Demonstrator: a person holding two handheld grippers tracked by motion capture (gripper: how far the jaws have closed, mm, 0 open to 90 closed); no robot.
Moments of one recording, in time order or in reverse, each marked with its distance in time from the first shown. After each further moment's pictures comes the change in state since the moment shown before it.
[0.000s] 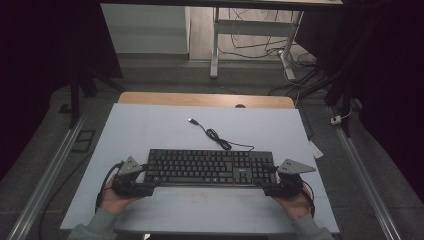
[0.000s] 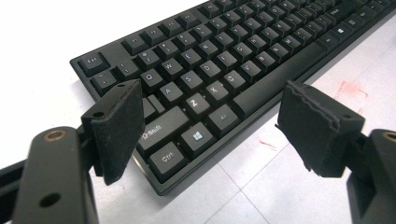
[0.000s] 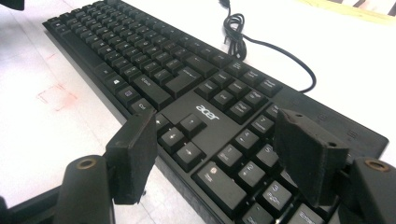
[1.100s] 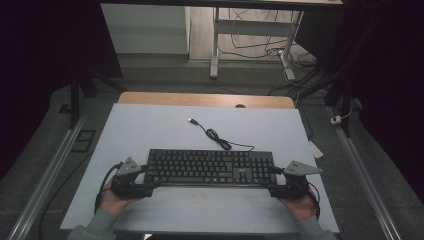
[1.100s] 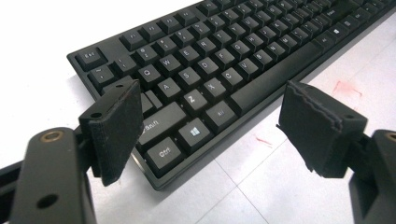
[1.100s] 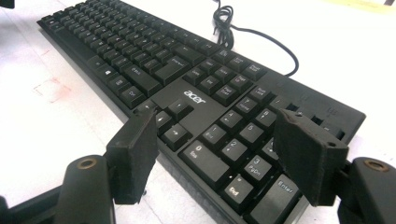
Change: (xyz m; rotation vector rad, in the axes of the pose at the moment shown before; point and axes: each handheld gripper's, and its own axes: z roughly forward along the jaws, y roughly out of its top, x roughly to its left) left arm 0.000 -0.003 -0.001 -0.004 -0.012 -0.015; right arm -0.010 -0.010 -0.012 0.001 -0.008 0.033
